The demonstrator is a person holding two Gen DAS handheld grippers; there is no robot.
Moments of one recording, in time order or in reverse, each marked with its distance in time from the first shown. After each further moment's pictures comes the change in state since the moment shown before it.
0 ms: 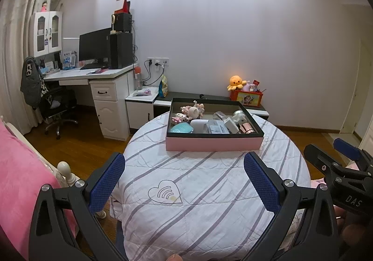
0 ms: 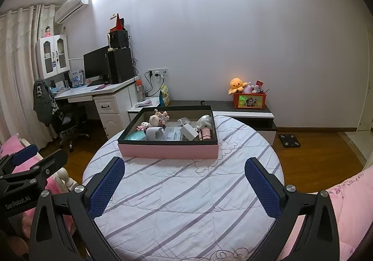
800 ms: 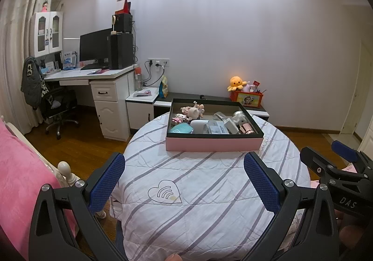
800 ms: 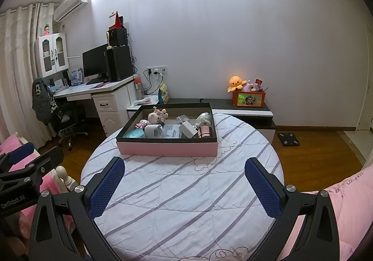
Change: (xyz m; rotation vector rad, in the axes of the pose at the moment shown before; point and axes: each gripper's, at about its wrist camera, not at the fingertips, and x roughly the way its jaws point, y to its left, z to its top) left arm 0.000 -0.001 -0.003 0.000 -0.002 0.004; right arm 0.003 0.000 -0.005 0.000 0.011 -0.006
